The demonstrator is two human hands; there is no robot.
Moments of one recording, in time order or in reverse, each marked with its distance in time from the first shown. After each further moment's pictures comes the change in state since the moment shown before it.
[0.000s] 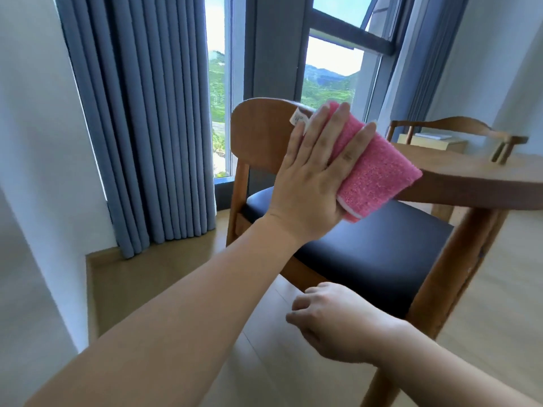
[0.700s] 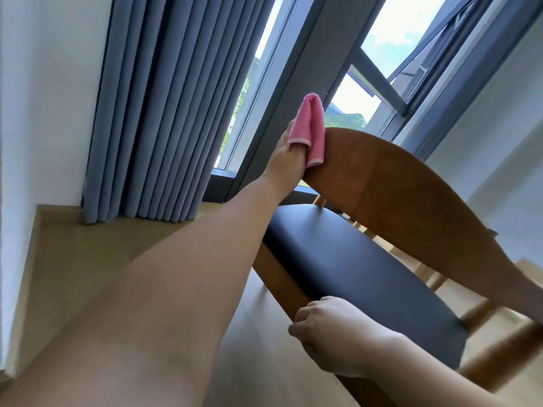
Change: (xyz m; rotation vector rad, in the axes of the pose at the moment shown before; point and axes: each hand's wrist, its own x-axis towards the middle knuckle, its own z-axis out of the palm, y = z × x) left_hand -0.019 -0.172 0.015 -1.026 0.113 -1.127; right_hand 0.091 0.014 -0.029 -0.271 -0.375 0.018
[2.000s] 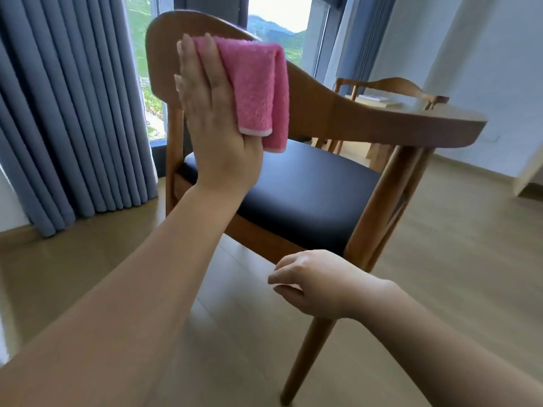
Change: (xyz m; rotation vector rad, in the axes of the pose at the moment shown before) left_hand -0.144 0.027 0.102 0.741 0.137 0.642; right_hand -0.113 -0.019 0.085 0.525 0.326 0.208
